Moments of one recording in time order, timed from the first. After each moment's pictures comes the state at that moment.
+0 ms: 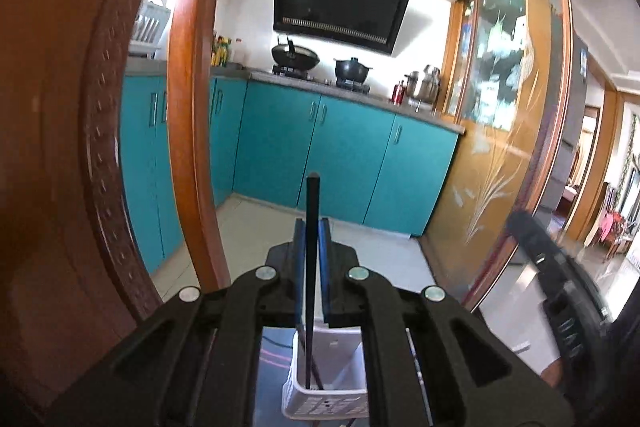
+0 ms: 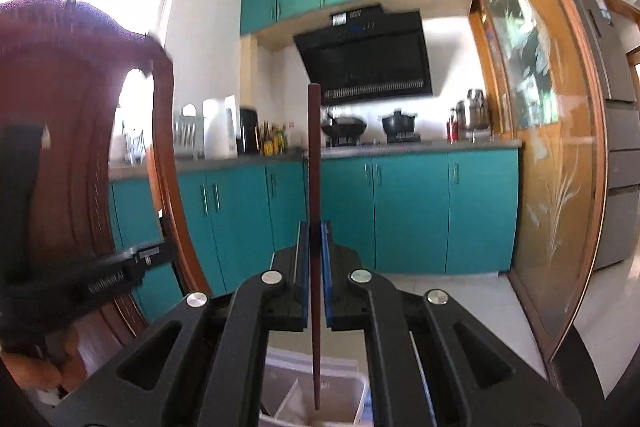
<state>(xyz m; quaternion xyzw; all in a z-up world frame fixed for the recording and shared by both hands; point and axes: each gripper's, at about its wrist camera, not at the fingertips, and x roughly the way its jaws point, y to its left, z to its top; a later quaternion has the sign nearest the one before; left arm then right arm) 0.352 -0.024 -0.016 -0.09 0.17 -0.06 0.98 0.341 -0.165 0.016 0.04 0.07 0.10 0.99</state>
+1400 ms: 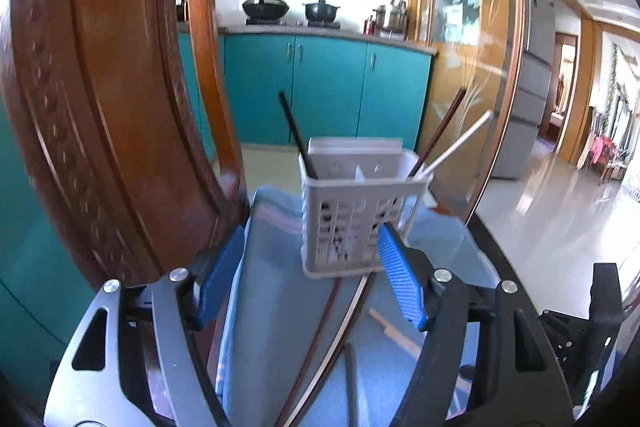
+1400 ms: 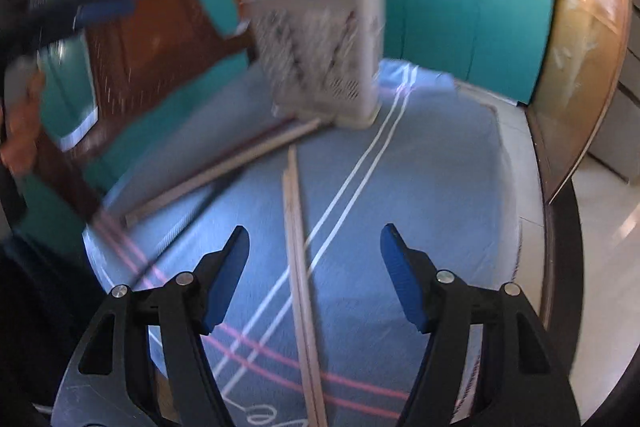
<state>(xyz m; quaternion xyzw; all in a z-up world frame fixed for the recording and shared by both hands) 0.224 -0.015 -0.096 -0.01 0.25 -0.10 0.96 0.189 -0.172 -0.158 -0.06 0.42 0.17 0.89</state>
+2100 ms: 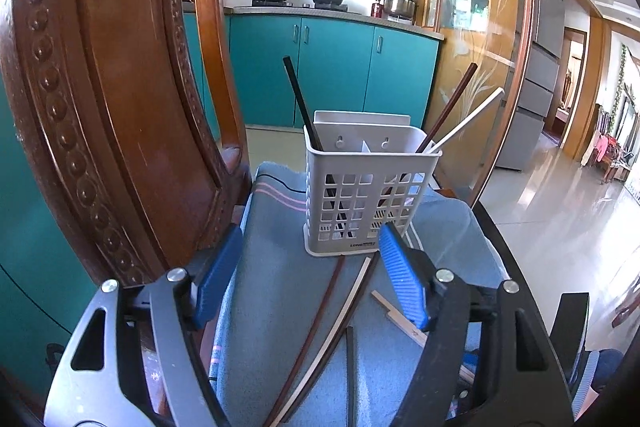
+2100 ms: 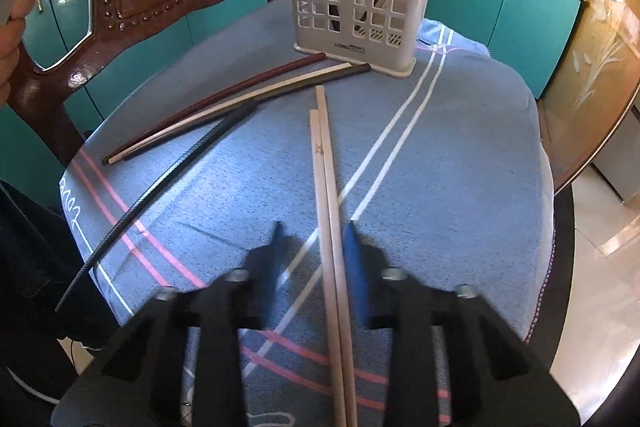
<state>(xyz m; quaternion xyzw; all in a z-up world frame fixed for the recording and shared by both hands) 0.233 -0.015 -0.107 -0.02 0.28 -0.10 0.96 0.197 -0.151 -0.182 -0.09 0.45 0.16 0.87</state>
